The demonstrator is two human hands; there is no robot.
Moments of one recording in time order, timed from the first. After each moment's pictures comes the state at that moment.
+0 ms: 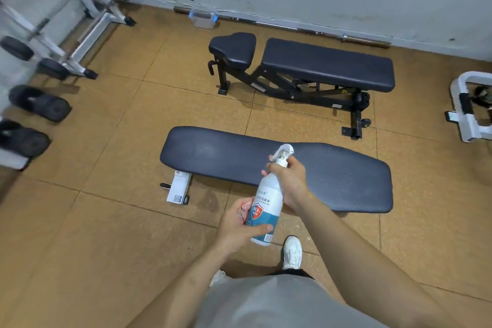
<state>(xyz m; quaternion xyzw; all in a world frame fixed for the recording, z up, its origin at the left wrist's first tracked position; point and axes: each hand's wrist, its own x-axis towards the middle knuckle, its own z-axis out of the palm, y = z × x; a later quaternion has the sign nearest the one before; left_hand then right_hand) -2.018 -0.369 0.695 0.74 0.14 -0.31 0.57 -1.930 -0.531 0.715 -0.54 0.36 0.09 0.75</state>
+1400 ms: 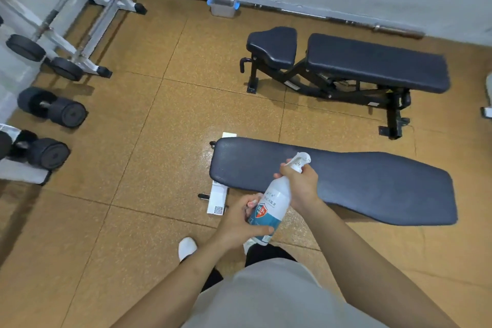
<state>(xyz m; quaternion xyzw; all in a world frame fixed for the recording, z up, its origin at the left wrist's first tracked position) -1.859 -0.051 0.665 0.73 0.10 -0.35 0.58 -1.784 -0.231 0.684 -0.52 0.43 0.07 0.74</state>
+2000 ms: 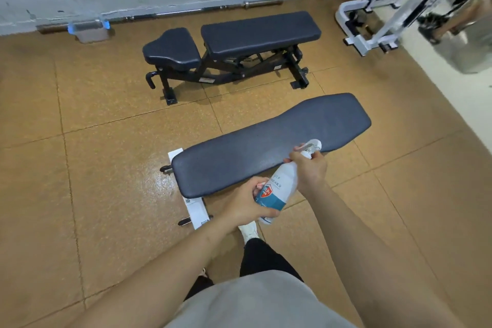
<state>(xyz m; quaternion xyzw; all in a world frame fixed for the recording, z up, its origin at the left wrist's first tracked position) -1.794 -0.034 0.677 0.72 -0.24 -0.49 0.42 -1.847 -0.212 0.732 -0.44 0.58 -0.23 0.65</state>
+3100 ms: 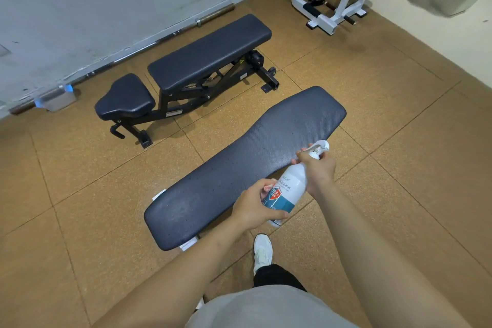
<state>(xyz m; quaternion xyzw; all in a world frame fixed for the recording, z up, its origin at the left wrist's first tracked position) -1.842 -0.266 0.694 0.75 -0.34 -0.48 0.31 -1.940 -0.434 0.714 -0.31 0.60 -0.31 0.67</state>
